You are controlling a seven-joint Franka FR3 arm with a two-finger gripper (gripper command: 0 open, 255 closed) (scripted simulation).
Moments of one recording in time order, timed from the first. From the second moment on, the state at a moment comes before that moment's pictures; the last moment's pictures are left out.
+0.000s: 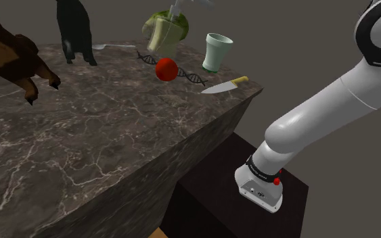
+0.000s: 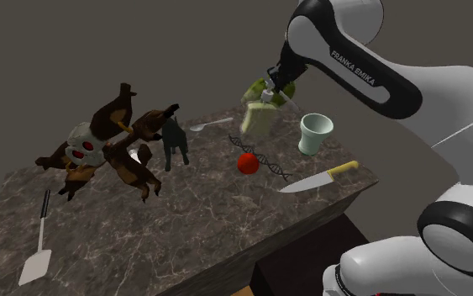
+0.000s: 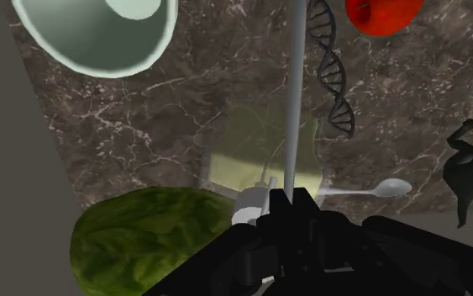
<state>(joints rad) -0.28 -0.26 0.27 -1.59 0.08 1.65 0.06</state>
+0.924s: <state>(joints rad) -0.35 -0.18 0.16 -1.62 0.09 1.74 -0.13</state>
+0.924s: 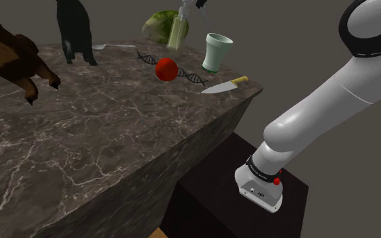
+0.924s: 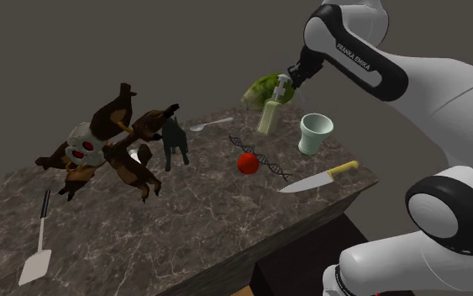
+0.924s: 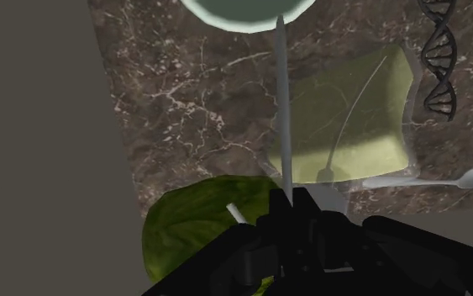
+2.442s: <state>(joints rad) -0.34 -0.25 0.16 -2.01 0.11 2.06 -0.16</state>
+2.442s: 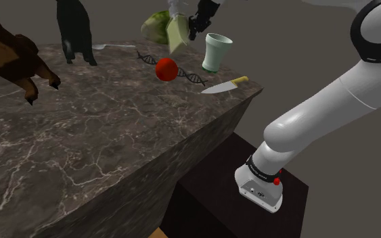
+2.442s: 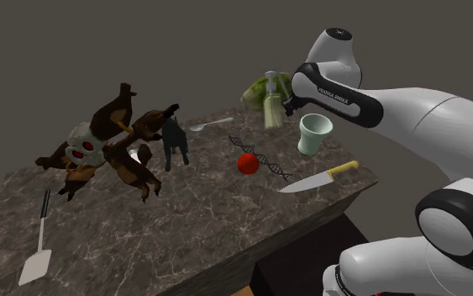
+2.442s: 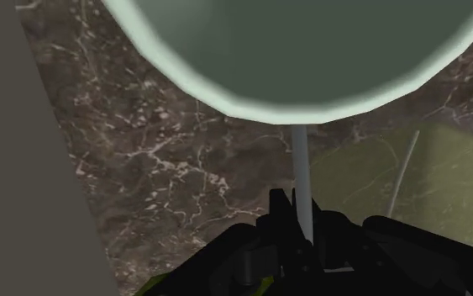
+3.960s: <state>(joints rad) -0.33 -0.24 0.17 -2.15 0.12 2.21 -0.16</state>
